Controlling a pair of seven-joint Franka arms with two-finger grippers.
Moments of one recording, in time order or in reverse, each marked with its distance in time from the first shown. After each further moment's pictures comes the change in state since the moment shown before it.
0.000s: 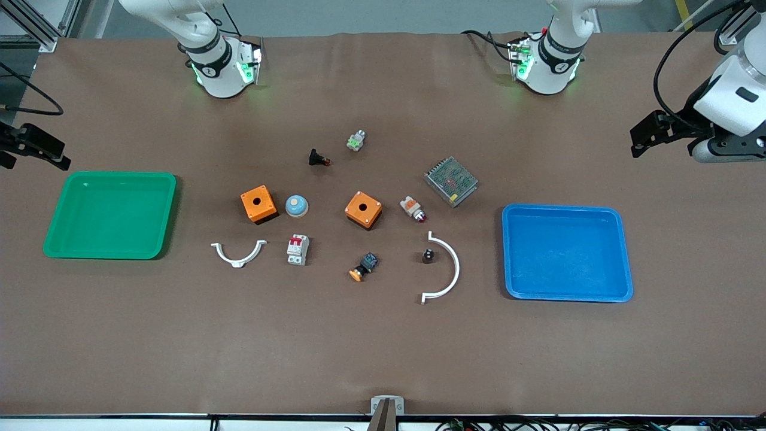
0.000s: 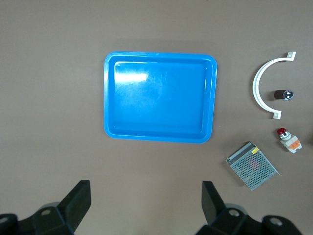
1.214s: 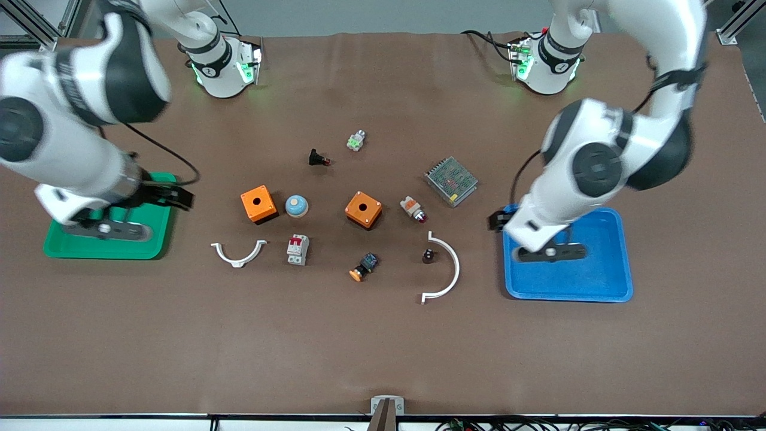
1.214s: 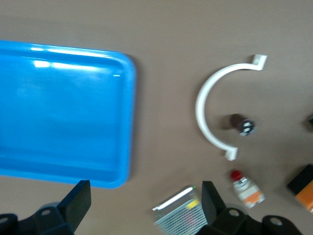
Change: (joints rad) left arm -0.303 0.492 -0.029 0.047 -0.001 0.365 -0.414; right arm 0.299 0.291 0.012 0.018 -0.009 0.065 0.335
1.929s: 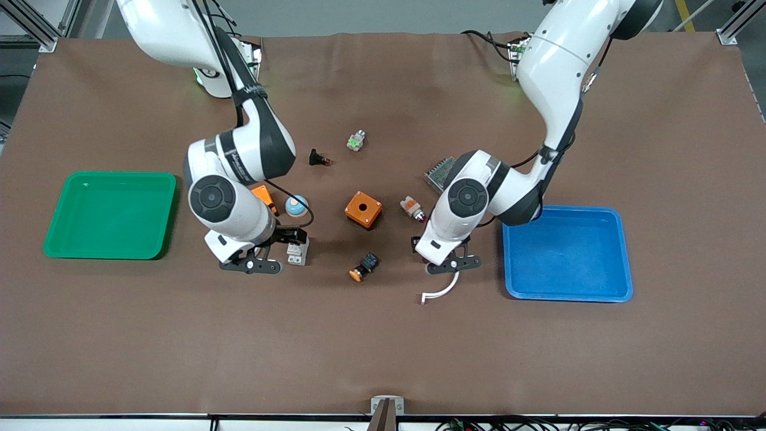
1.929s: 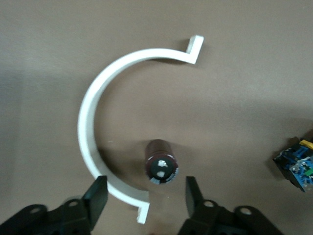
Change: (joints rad) left arm -0.152 0.288 0.000 0.013 0.000 0.394 -0.216; right arm 0.142 0.273 0.002 -0.021 0.205 0.370 0.118
